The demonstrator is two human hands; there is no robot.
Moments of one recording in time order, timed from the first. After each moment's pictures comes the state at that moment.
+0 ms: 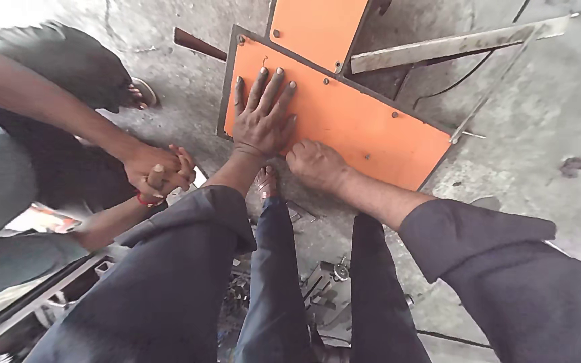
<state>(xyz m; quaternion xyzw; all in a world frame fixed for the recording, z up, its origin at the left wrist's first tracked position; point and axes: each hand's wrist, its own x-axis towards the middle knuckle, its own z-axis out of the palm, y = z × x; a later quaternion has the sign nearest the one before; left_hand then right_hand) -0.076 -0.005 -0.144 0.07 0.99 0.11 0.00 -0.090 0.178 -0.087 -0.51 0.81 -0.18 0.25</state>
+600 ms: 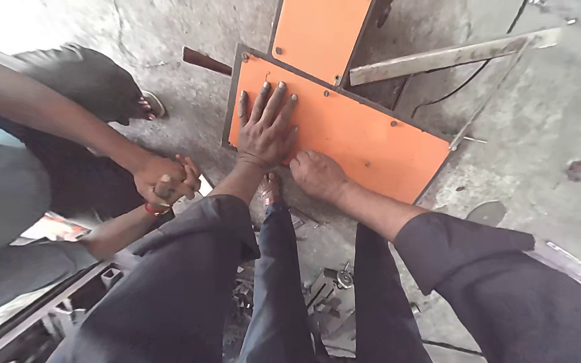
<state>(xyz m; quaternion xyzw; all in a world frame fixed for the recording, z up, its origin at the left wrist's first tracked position) -0.077 -0.007 -0.145 0.07 0.99 0.12 0.00 -0.089 0.176 -0.083 -0.44 0.82 -0.21 0.30</state>
